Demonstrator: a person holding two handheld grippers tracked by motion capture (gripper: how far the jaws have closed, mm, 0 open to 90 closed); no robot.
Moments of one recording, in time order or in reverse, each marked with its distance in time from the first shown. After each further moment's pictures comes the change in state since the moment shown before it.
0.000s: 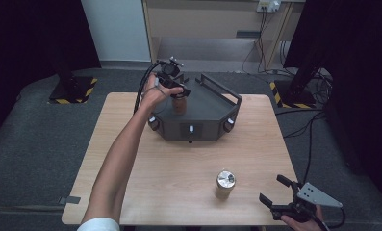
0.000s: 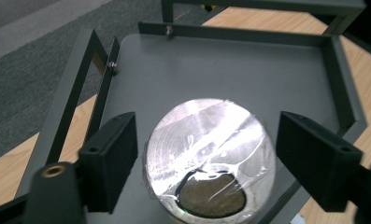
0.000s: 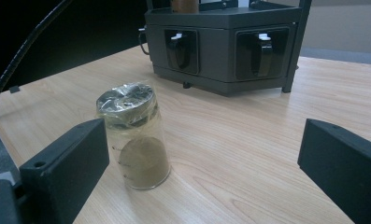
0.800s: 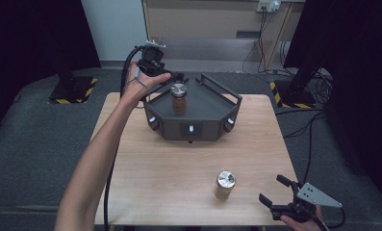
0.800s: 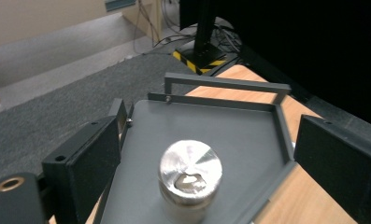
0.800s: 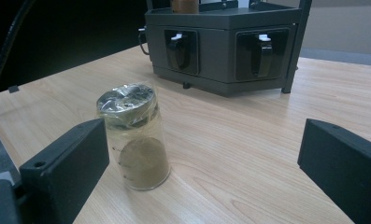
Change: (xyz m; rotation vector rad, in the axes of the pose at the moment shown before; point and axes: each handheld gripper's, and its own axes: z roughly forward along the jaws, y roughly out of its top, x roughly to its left) left arm -0.001 -0.031 -0.089 -0.258 -0.029 -0.006; right arm 0.001 0.000 0.001 -0.001 -0.002 -0.005
